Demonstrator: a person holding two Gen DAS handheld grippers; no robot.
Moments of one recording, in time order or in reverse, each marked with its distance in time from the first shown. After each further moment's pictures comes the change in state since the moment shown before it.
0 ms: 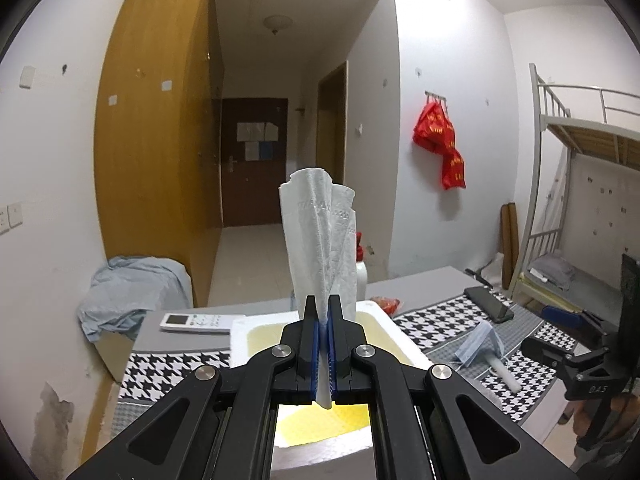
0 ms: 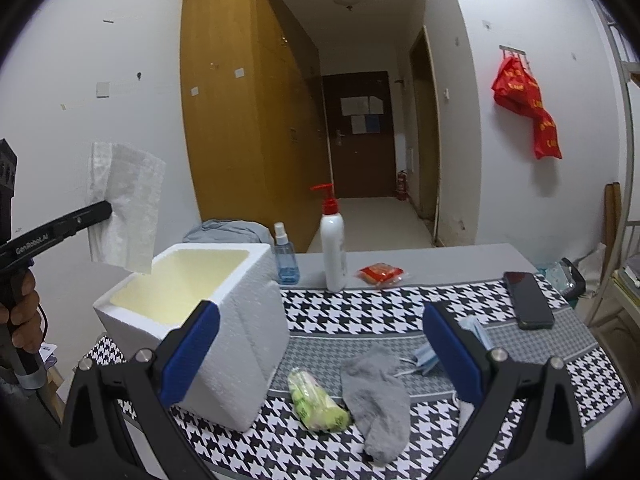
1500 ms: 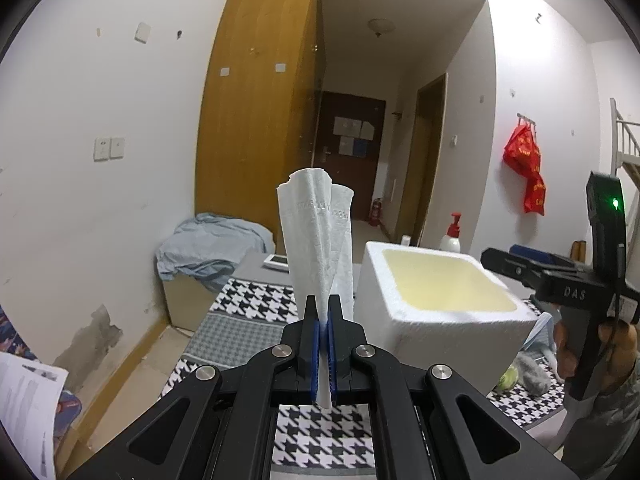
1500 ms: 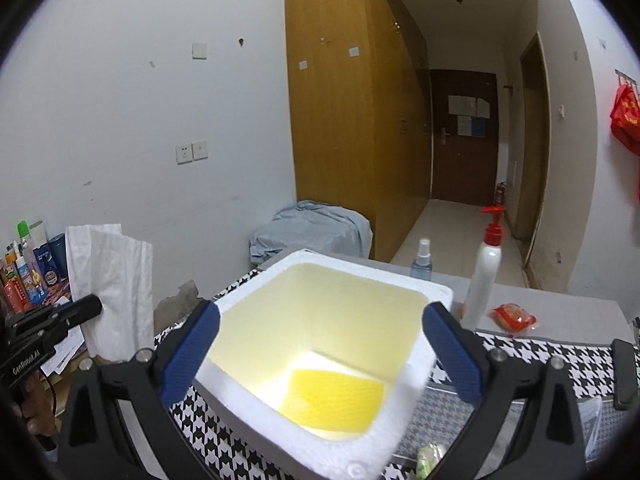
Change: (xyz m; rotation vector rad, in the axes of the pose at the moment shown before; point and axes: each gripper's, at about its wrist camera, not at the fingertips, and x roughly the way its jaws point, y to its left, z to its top) left arm -0.078 0.051 -0.071 -0.189 -0.022 0.293; right arm 0.072 0.112 0.032 -0.185 0.047 0.338
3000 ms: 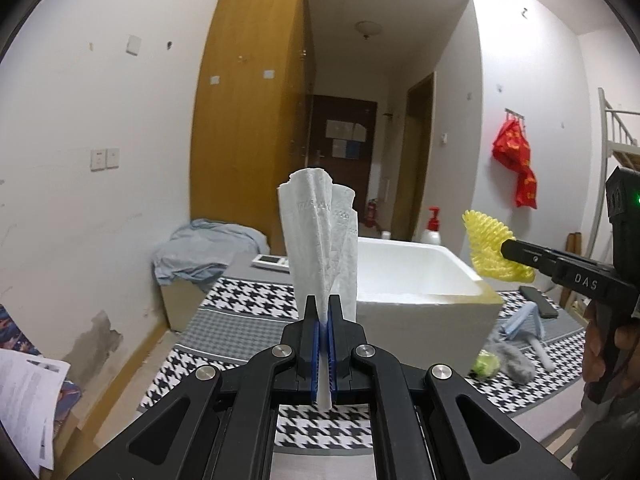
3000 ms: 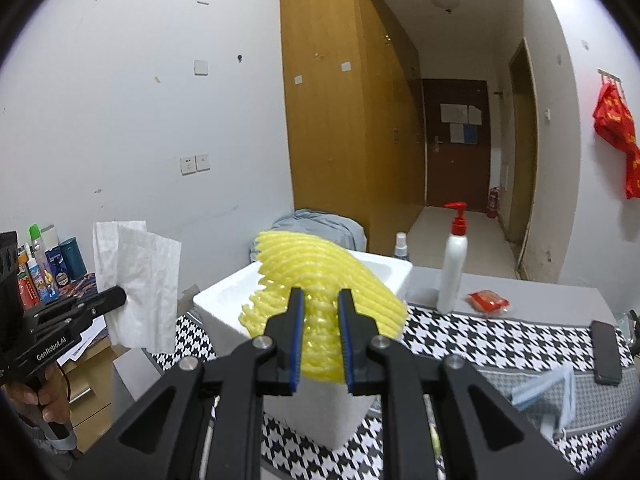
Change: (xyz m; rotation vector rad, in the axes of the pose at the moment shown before) left arm -0.021 -0.019 -0.017 0.034 -0.012 0.004; right arm -0.059 -0.011 -0.021 0.010 -0.043 0.004
